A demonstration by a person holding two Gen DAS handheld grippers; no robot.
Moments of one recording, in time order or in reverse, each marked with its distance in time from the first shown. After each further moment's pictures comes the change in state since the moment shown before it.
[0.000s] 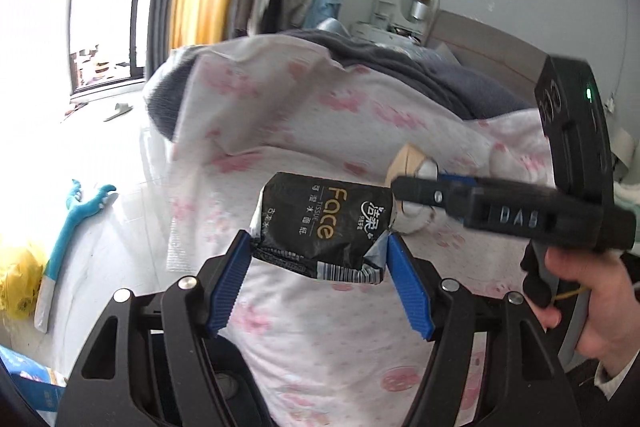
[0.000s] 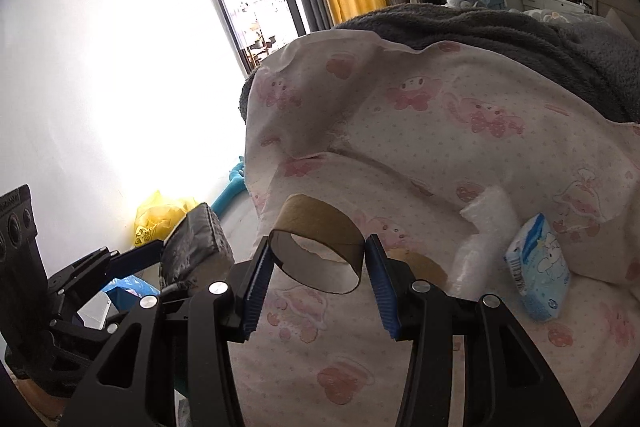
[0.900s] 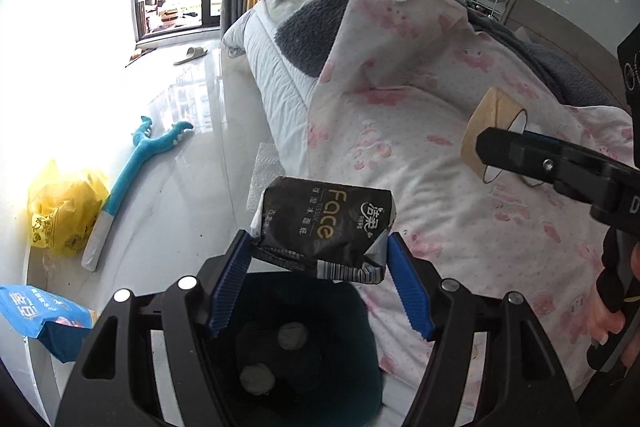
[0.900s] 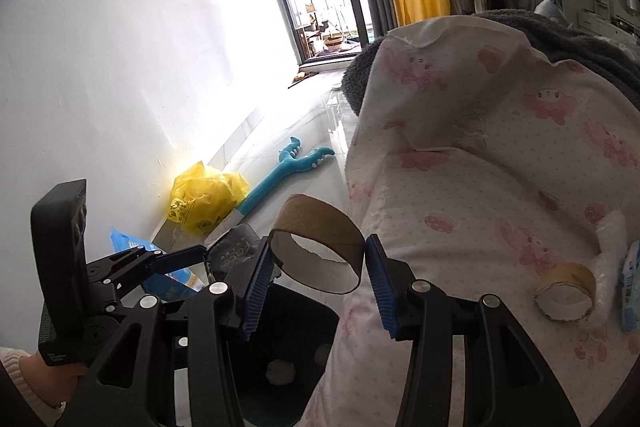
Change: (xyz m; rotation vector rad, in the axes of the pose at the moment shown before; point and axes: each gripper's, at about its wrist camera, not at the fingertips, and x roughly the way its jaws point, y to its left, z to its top) left arm -0.016 0.107 -0.045 -0.123 0.168 0.221; right arm 0.049 0.109 -0.007 -0.129 0.040 0.127
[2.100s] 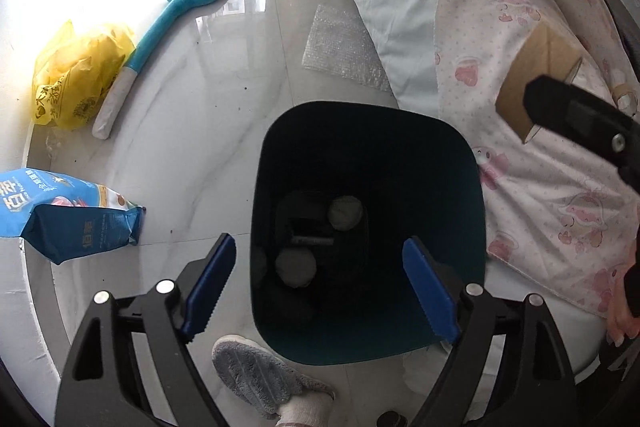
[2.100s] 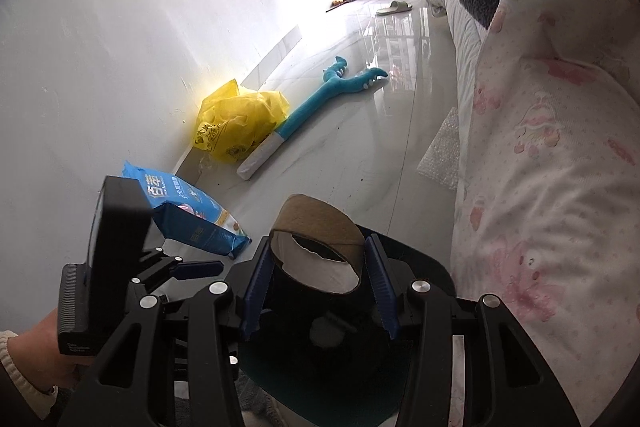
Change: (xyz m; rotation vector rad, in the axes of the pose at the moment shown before) left arm 0.040 0.112 -0.086 -0.160 0.418 0.048; right arm 0.117 0.086 -0.044 -0.031 0.277 0.096
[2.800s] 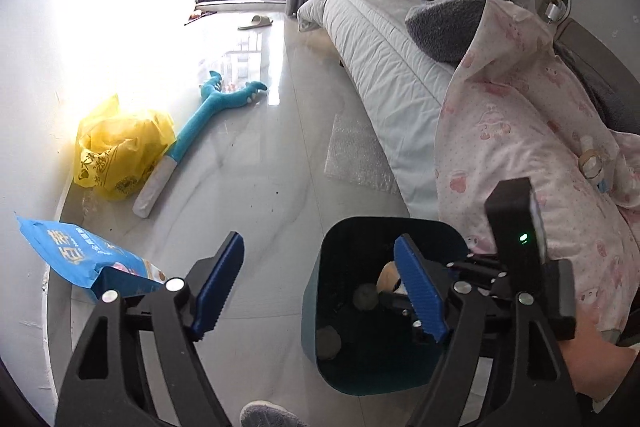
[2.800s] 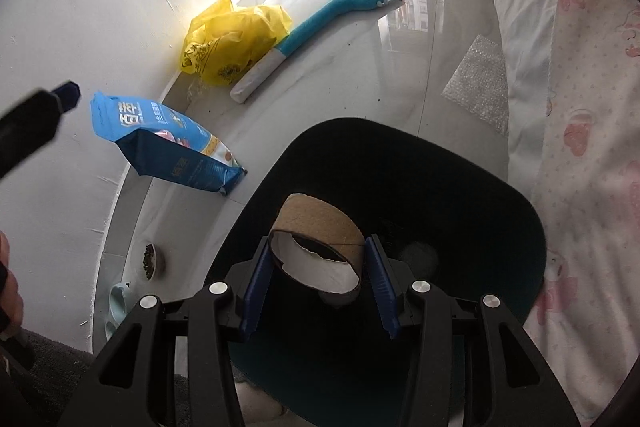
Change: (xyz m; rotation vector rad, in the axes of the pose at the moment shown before) left arm -0.094 0.030 0.004 -0.002 -0.388 0.014; right arm 0.103 0.025 -0.040 -0.018 0.256 -0.012
